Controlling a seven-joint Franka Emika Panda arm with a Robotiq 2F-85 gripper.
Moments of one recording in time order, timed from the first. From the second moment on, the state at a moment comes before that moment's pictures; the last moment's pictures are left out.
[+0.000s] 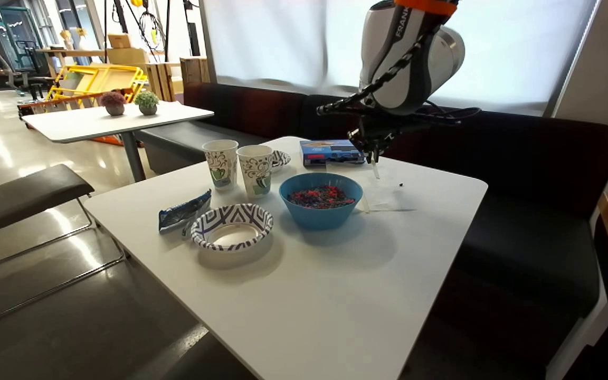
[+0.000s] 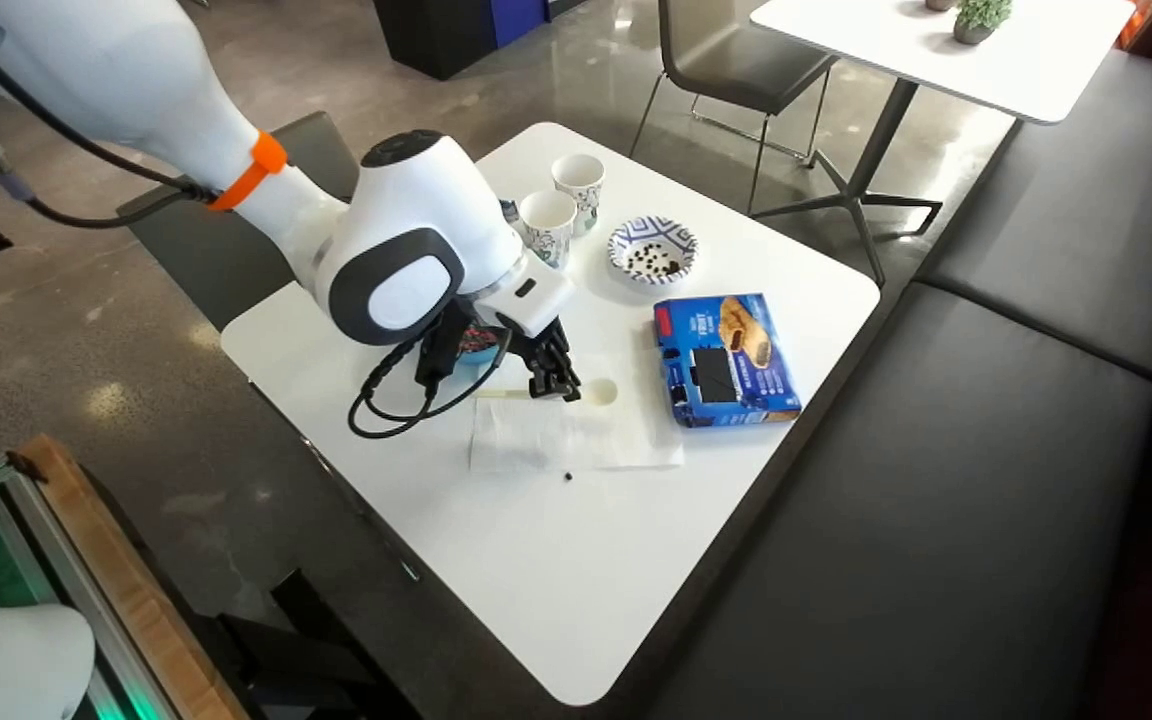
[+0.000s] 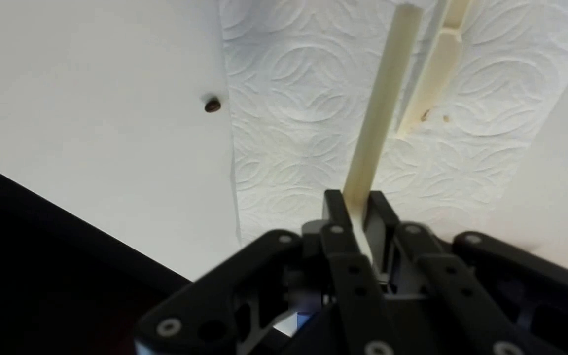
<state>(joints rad) 0.45 0.69 -0.60 -2.25 0.10 3.03 0.69</state>
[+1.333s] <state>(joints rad) 0.41 0.82 -0.56 -2.17 0.10 3.01 0.74</state>
